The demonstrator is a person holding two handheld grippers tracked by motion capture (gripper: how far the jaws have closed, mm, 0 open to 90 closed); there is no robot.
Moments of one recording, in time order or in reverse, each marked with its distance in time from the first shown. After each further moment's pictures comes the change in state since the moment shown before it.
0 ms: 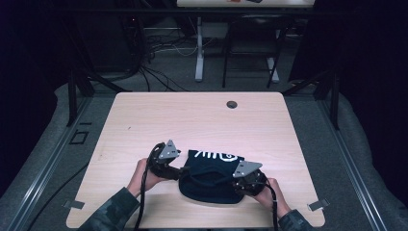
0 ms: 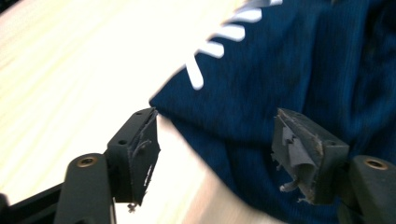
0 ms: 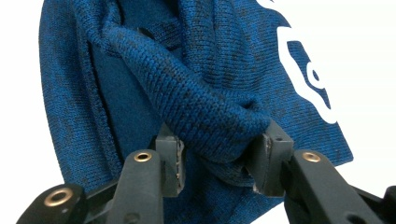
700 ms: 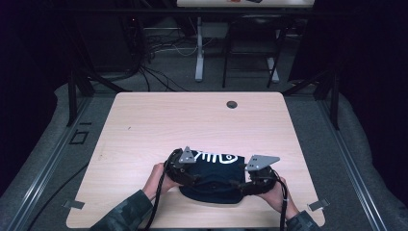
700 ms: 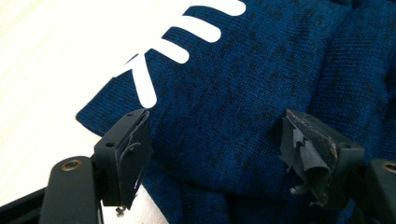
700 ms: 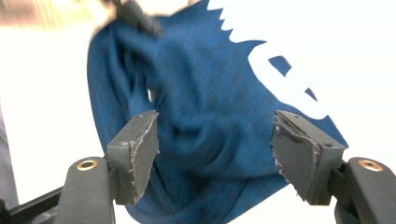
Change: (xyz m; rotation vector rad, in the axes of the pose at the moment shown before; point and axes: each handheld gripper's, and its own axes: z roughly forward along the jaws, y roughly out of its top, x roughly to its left) left arm -0.024 0.003 0.044 0.106 -0.061 0.017; right arm -0.016 0.008 -0.040 -0.131 0.063 0.146
